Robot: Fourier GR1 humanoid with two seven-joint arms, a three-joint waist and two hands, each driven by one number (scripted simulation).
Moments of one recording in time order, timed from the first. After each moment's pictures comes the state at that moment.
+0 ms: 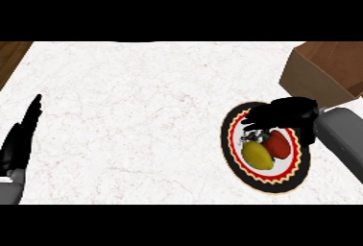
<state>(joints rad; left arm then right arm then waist) -0.10 0.51 -0.04 -1.31 -0.03 0.26 0.05 -0.77 -0.64 0.80 -0.77 0.77 0.18 -1.04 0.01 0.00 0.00</state>
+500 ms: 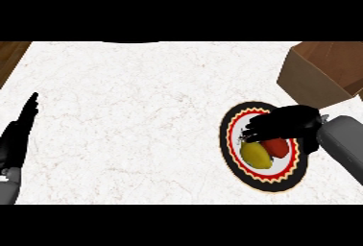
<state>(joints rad) -0.10 0.51 -0.01 -1.31 -0.04 0.23 0.07 -0.71 -0.70 0.83 -0.89 0.76 0.18 -1.04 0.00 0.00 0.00</state>
